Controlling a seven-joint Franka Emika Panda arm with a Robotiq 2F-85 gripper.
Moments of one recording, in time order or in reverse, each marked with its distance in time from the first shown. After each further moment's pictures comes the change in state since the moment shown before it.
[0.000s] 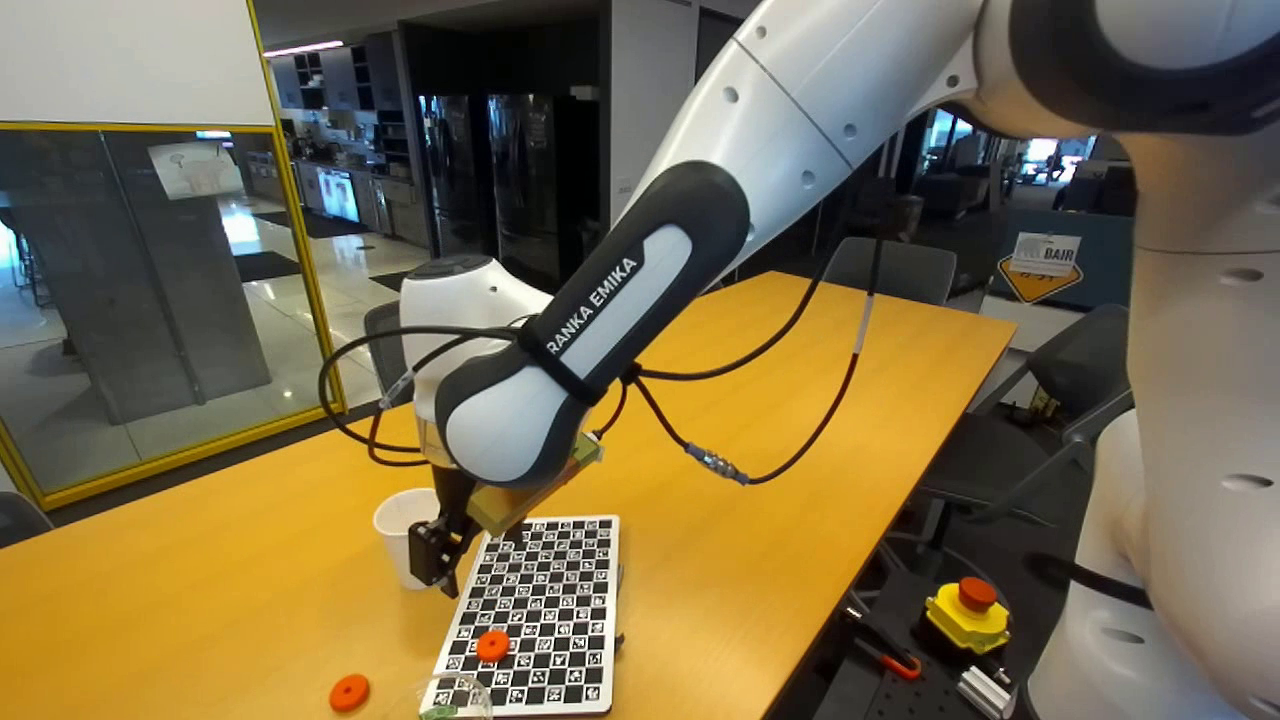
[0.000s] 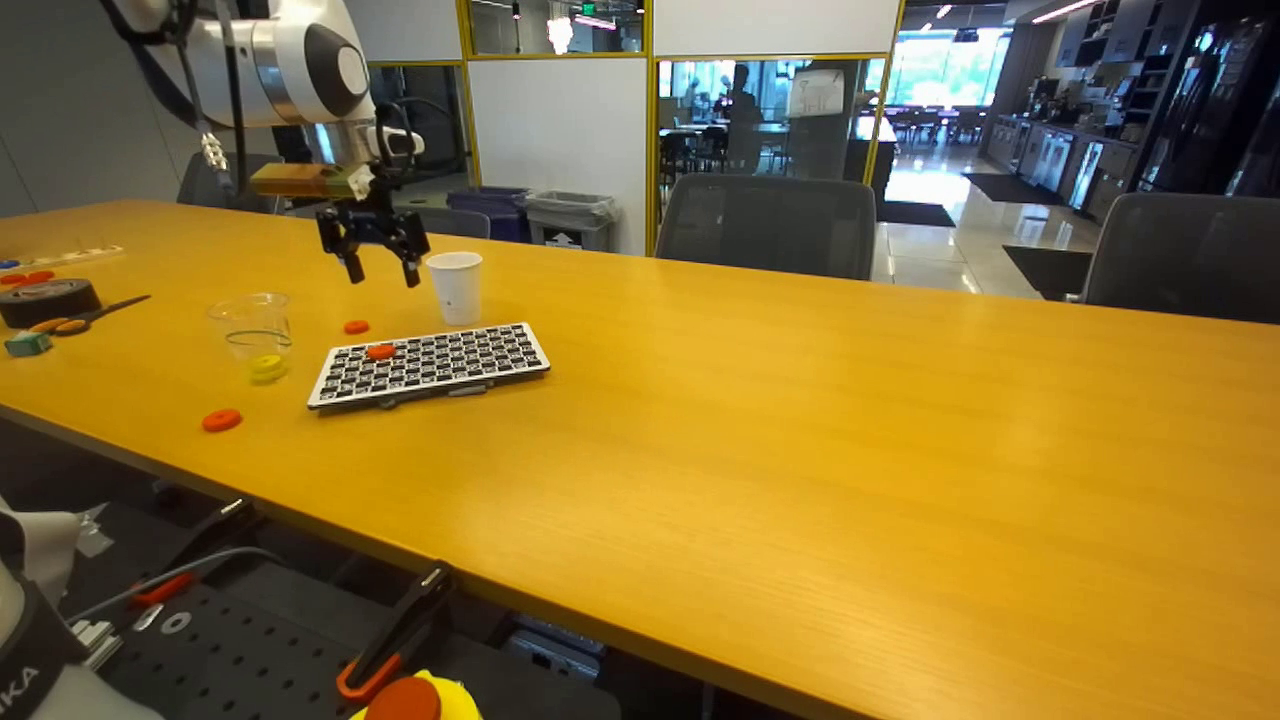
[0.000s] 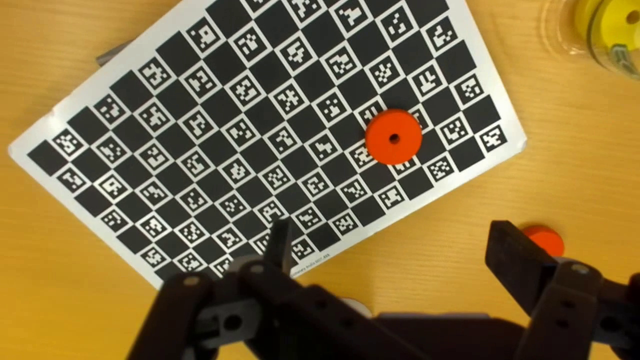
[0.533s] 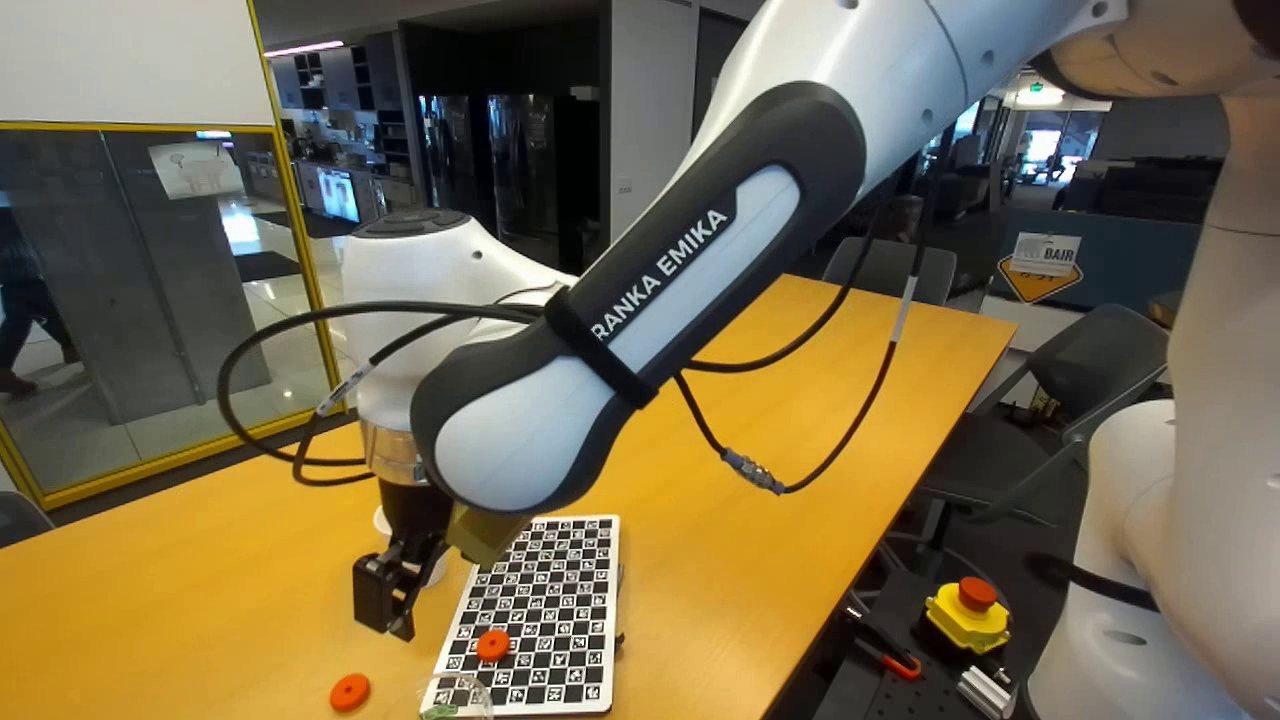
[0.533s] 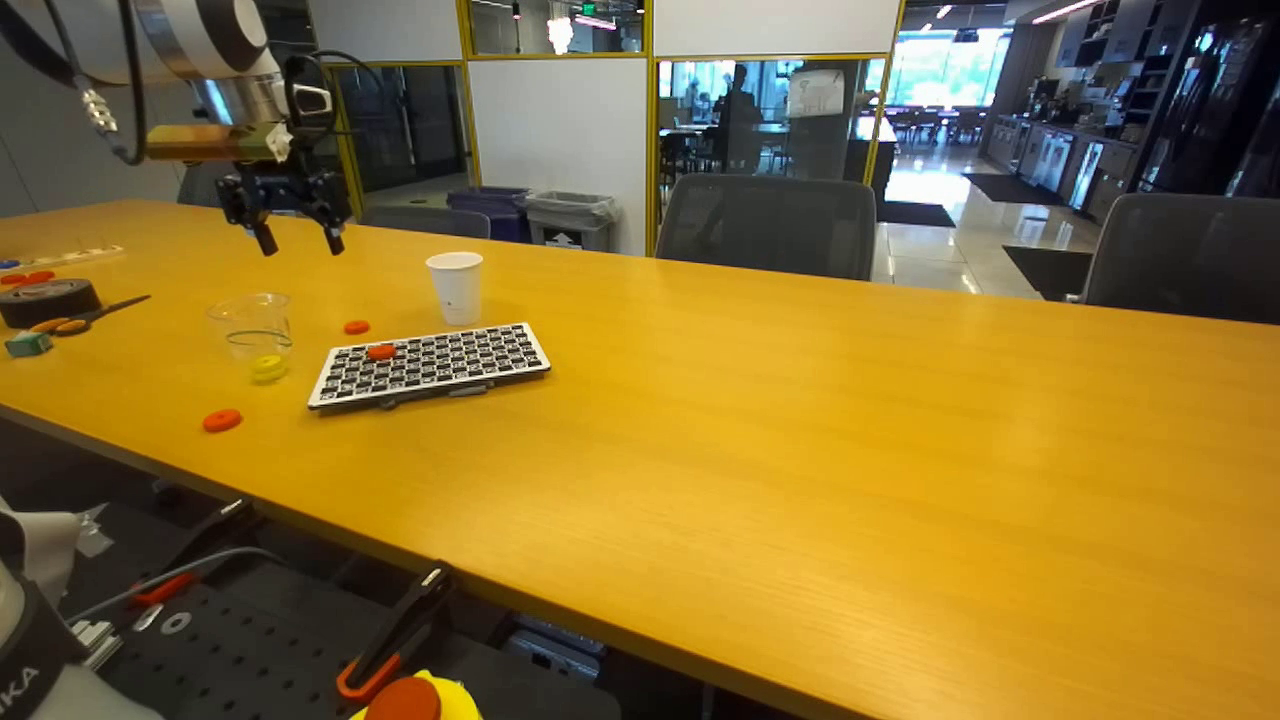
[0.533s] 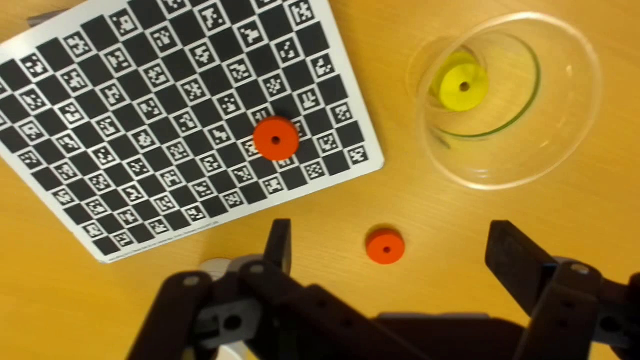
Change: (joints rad) arm 0.052 -0.149 0.106 -0.081 0.001 0.002 -0.054
